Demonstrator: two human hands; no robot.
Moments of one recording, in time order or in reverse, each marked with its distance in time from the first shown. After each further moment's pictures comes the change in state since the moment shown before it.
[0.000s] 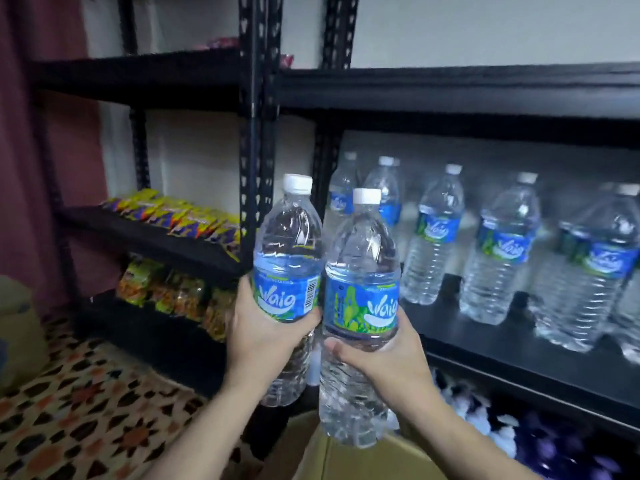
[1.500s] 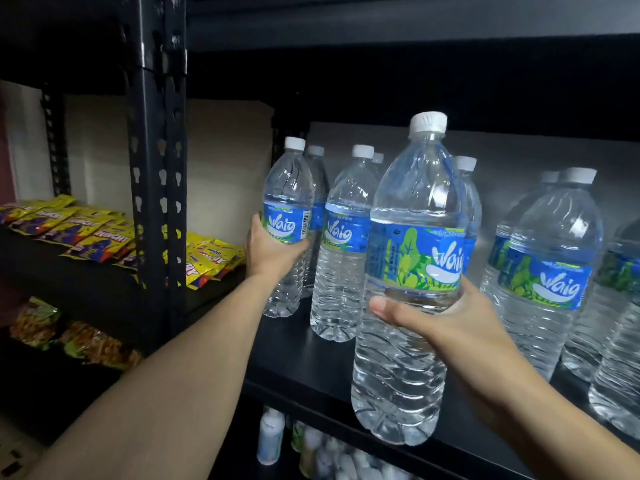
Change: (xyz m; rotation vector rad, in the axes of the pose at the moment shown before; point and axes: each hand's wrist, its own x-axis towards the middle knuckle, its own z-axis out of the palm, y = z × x) left_hand 0.244 -0.057 0.255 -0.038 -0.018 0.032; right_hand 0.170 0.008 -0.093 -0.033 0.010 -0.113
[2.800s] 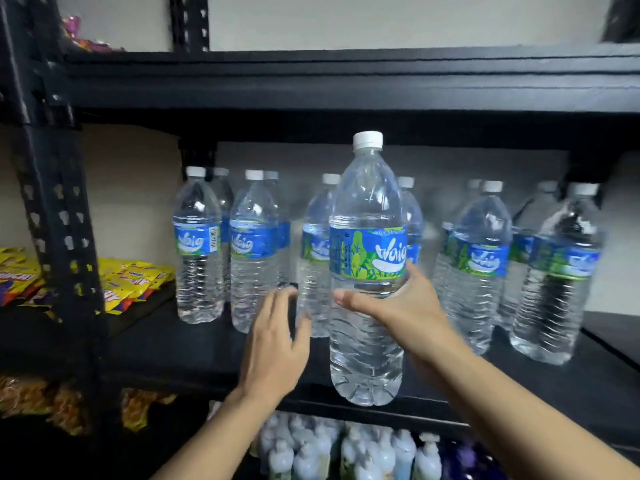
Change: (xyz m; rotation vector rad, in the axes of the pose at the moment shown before) left_hand -0.212 0.076 -0.017 0.053 -0.312 0.523; right_hand -0.043 -0.030 -0.073 -0.081 0.221 0.032
